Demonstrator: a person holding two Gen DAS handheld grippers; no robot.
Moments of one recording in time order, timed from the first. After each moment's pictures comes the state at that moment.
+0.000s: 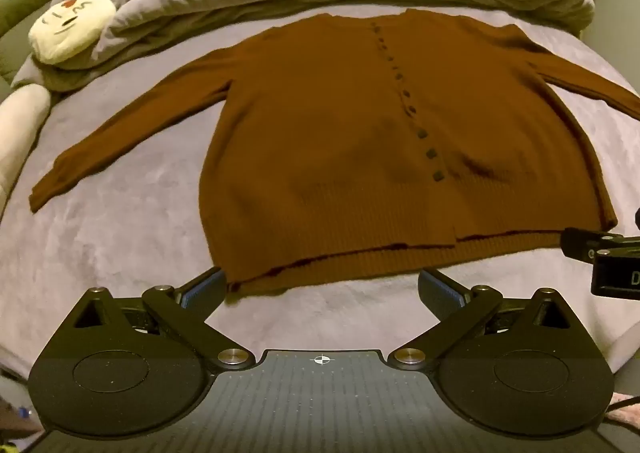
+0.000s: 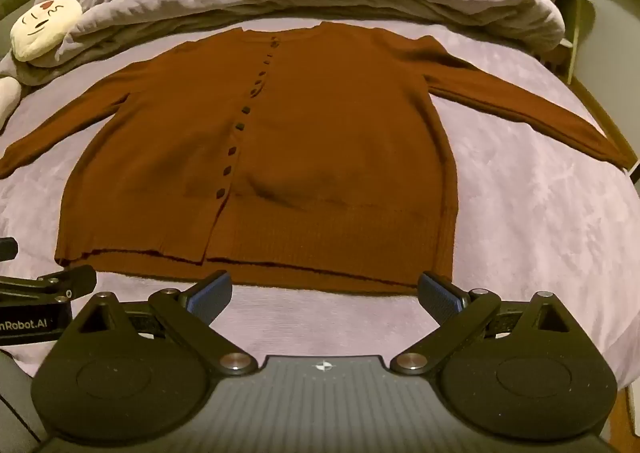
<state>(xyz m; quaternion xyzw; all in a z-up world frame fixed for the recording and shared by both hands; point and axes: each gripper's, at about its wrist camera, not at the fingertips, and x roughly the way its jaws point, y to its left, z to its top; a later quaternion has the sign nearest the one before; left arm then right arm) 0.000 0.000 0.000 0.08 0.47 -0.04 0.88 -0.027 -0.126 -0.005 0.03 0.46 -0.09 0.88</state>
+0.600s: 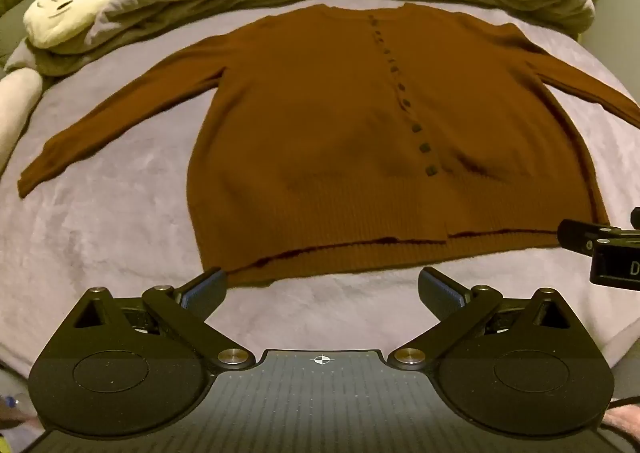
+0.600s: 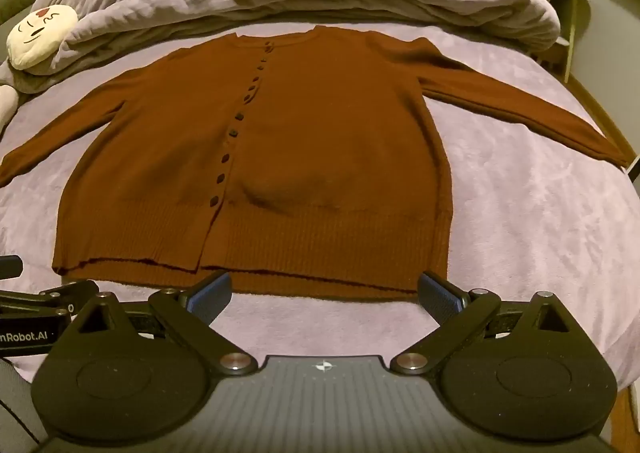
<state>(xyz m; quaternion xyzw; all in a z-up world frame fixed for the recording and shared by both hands) 0.001 -0.002 -0.007 0.06 0.48 -0.05 0.87 -0.025 -0.132 -0.004 0.03 0.45 -0.10 0.89</state>
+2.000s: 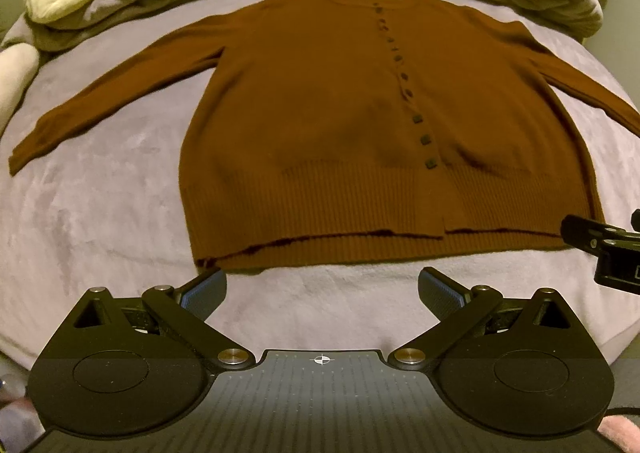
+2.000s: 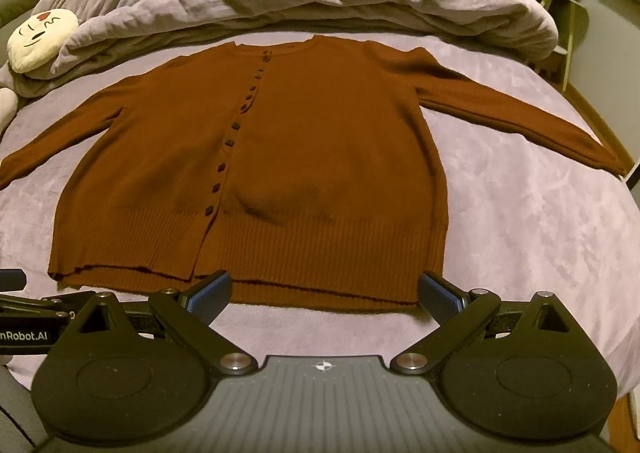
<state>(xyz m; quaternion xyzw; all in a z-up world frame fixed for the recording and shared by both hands) 0.006 0.001 -0.011 0.03 0.50 -0.05 0.86 -0.025 -0.135 -0.003 0.03 0.44 -0.10 0.89</state>
